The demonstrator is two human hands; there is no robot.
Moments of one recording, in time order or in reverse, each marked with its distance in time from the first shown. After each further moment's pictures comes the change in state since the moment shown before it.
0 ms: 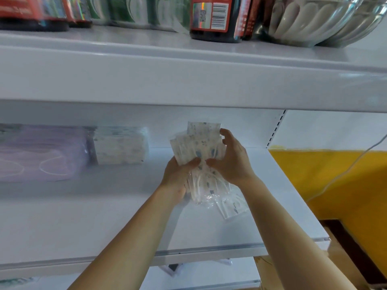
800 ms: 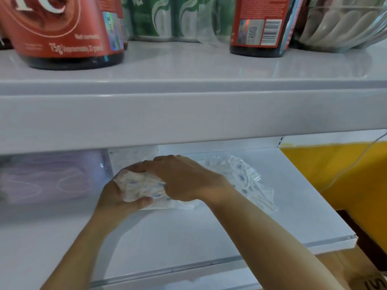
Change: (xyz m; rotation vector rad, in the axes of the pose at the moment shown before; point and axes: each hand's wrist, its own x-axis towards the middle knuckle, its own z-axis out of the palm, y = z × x) left_hand -0.042 0.065 -0.187 0.664 -0.023 0.395; right_hand -0.002 -0.141 0.083 -0.372 -0.564 -0.538
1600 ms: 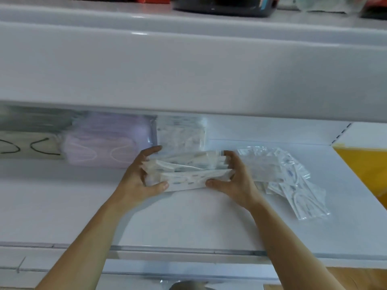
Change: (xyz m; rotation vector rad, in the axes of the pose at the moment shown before) left_hand -0.019 -0.034 -0.070 -0.019 -0.025 0.021; right_hand -0.018 0.052 0.121 0.886 0.466 0.365
